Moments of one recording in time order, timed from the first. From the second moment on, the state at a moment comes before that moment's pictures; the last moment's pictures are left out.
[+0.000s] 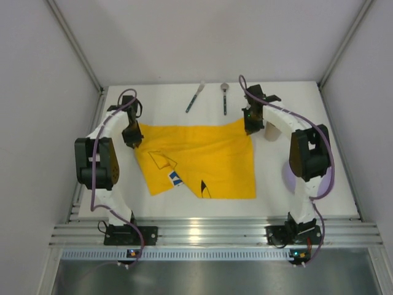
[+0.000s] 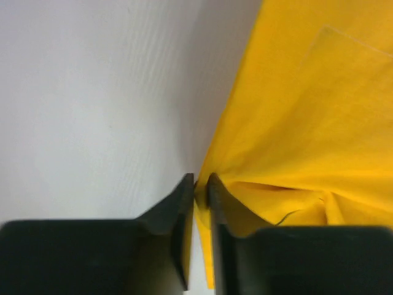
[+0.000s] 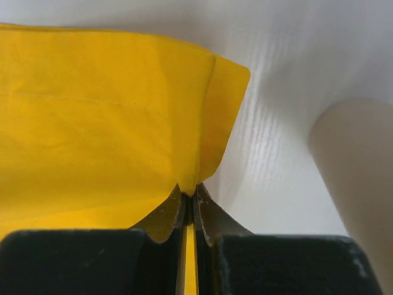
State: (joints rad) left arm -0.01 1.83 1.37 -0.85 -0.19 -0.36; right arm 0.33 1.98 1.60 -0.76 0.05 0.25
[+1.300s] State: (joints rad) left arm -0.42 1.50 0.79 -0.86 -0.08 -0.85; right arm 0.47 1.43 0.94 -0.68 -0.20 0.41
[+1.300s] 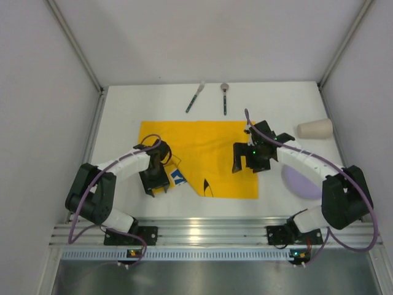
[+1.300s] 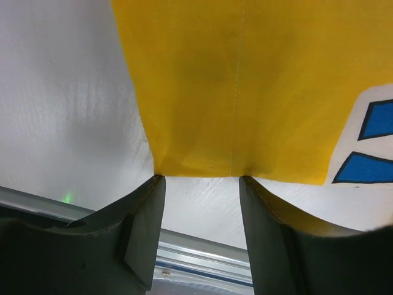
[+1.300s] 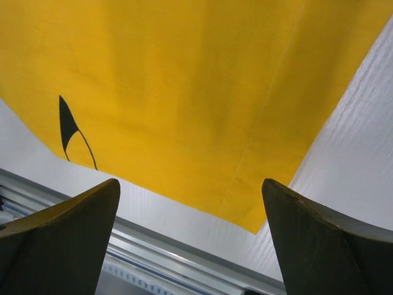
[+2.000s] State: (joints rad) left arm -0.39 1.54 0.84 -0.86 -0.38 -0.87; right arm 0.49 1.52 0.82 -0.50 -0.29 0.45
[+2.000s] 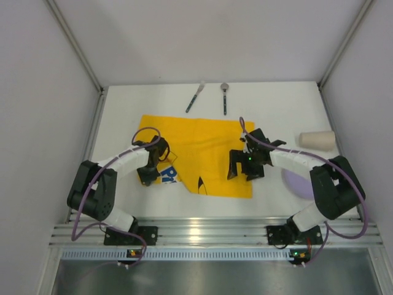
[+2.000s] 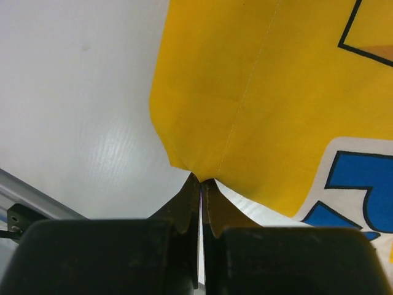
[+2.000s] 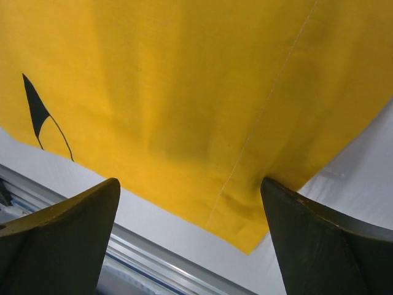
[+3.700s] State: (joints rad) left arm -0.31 2.44 2.20 -0.45 -0.02 -0.41; right arm 0.38 1.15 1.06 -0.89 -0.09 0.40
